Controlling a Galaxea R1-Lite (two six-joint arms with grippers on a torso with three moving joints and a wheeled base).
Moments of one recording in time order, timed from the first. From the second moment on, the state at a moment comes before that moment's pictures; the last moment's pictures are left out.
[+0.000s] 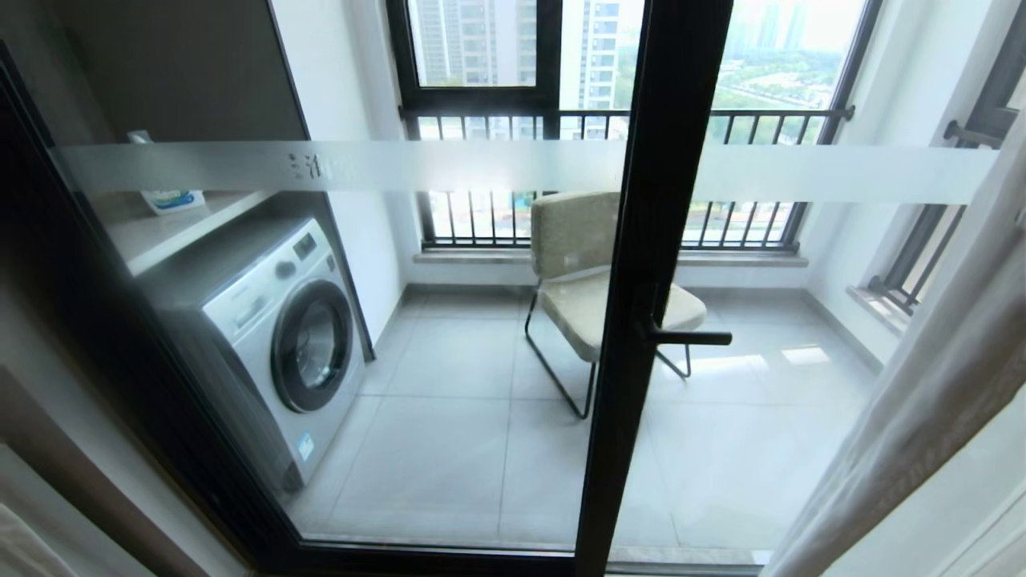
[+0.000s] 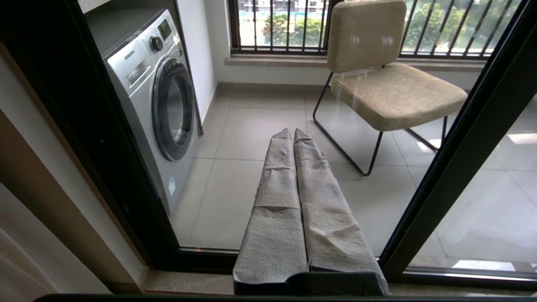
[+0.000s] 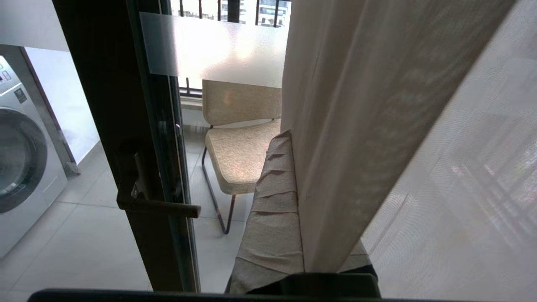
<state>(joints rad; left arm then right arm) 0.00 0.00 0.00 0.00 0.02 -0.02 0.02 1.10 -0.63 -0.51 -0.01 -0.09</state>
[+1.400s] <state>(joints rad) 0.00 0.00 0.00 0.00 0.02 -0.02 0.02 1.14 -0.63 -0.57 -0.02 -0.11</state>
